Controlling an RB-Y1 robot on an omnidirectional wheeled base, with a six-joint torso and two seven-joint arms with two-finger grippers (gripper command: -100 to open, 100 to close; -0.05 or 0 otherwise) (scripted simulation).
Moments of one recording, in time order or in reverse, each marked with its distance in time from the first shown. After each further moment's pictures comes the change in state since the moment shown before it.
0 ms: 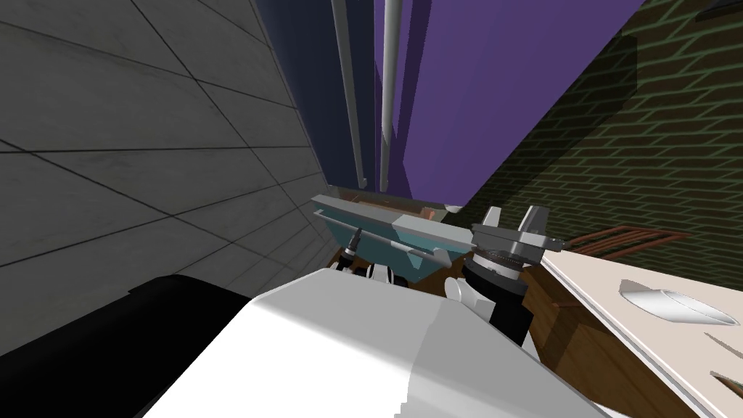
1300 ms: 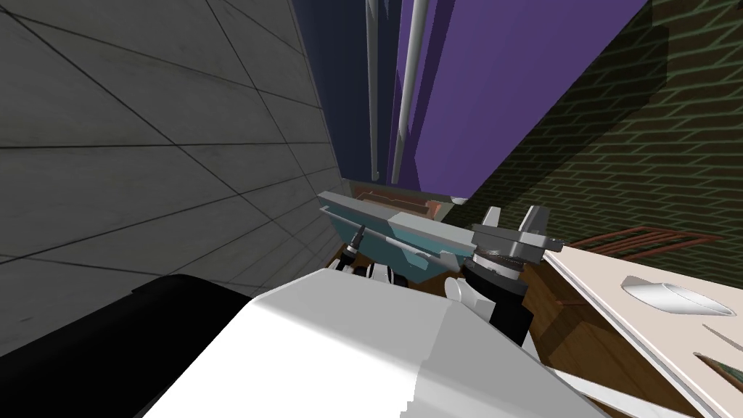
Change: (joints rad) left arm 0.028 0.030 -0.063 -0.159 -0.022 0.131 0.036; right arm 0.000 0.000 0.000 0.000 0.000 0.000 0.000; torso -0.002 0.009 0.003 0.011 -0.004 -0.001
